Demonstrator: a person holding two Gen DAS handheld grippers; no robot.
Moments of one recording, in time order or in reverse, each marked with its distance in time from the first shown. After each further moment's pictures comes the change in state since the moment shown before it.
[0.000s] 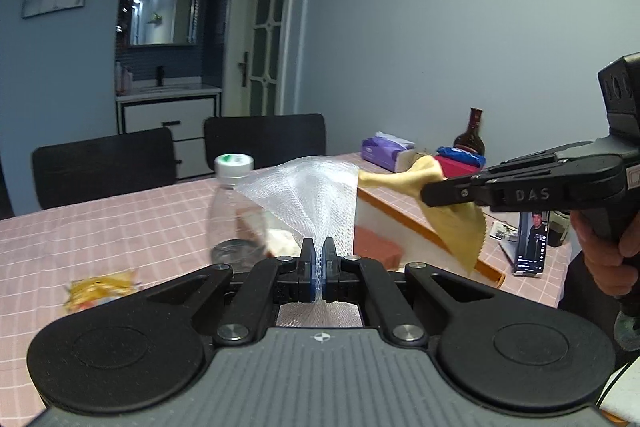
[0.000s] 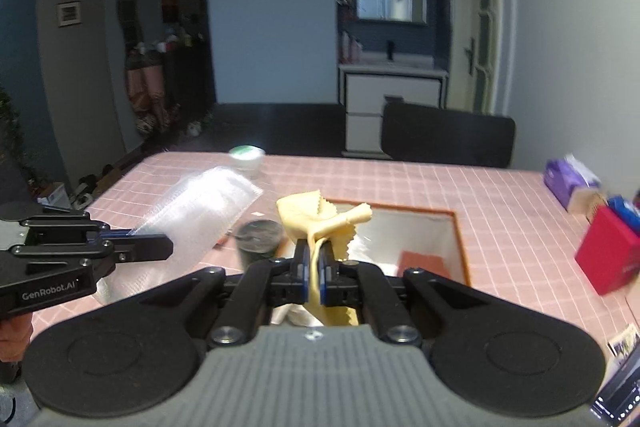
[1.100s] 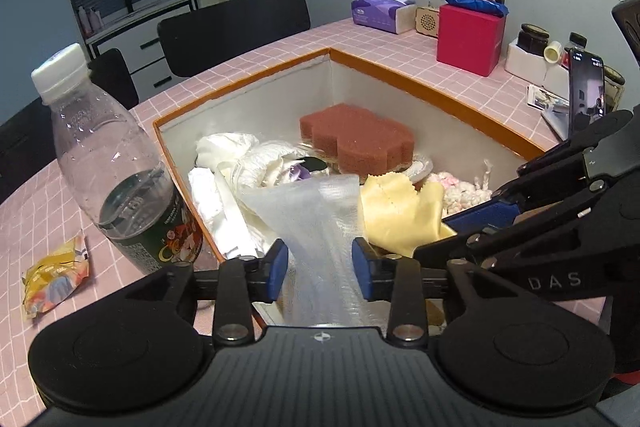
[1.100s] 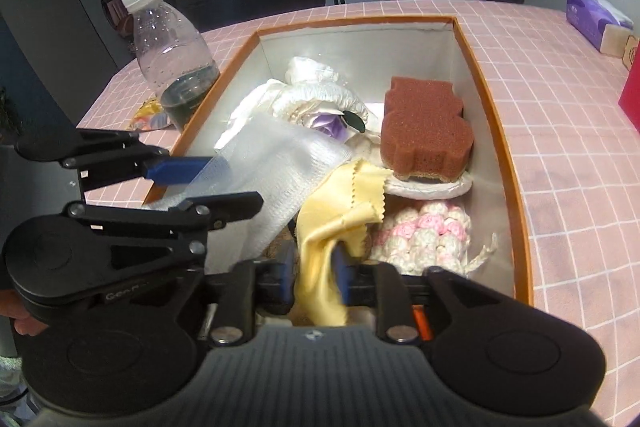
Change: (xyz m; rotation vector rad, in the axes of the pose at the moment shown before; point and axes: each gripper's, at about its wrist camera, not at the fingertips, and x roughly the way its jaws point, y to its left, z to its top) left arm 0.134 -0.050 -0.028 0.174 0.370 0.094; right arm 0.100 -0.061 -0.065 0.172 0.393 0.085
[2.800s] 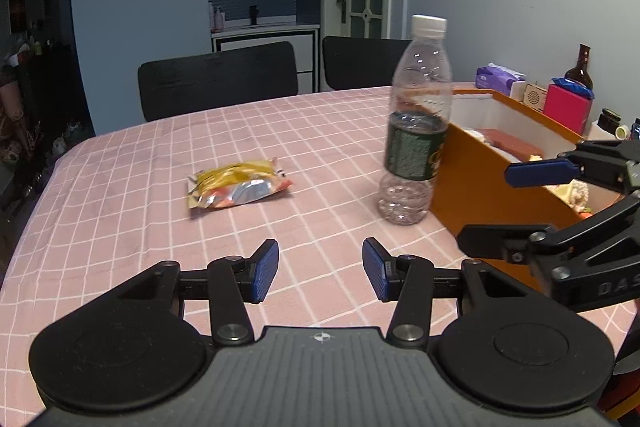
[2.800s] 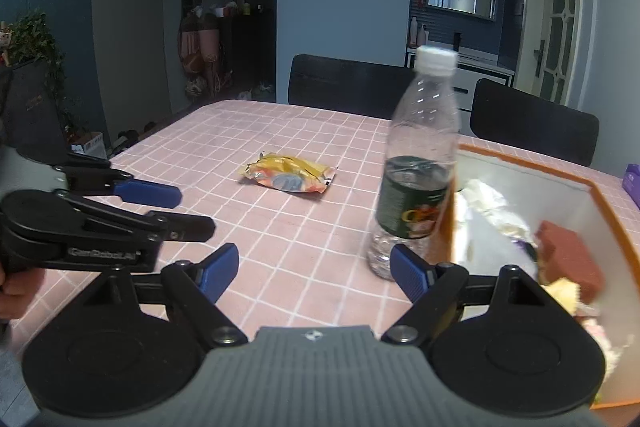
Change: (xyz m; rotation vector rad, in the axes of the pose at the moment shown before) left arm -0.110 0.149 -0.140 -0.280 -0.173 0.167; right arm 0.015 0.193 -0.036 -0.321 -0.339 0.000
